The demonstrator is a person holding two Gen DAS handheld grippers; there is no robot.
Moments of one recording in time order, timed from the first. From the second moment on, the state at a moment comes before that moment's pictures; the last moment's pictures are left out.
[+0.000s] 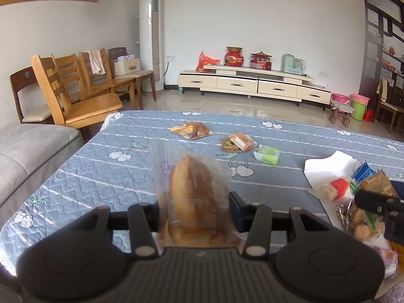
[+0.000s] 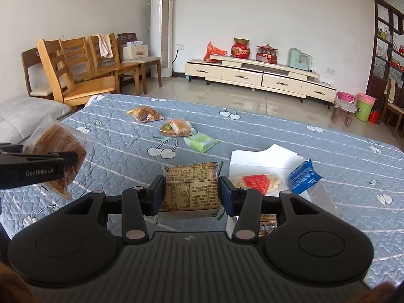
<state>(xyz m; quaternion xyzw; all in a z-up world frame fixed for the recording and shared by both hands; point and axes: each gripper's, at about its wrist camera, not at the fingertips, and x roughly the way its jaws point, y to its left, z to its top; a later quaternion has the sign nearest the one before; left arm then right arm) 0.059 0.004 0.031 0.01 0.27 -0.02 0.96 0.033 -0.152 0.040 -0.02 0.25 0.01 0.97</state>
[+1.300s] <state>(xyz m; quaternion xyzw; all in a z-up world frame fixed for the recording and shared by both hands) 0.044 -0.033 0.041 0.03 0.26 -0.06 0.96 0.007 -0.173 0.048 -0.02 0.23 -0.02 0.97</state>
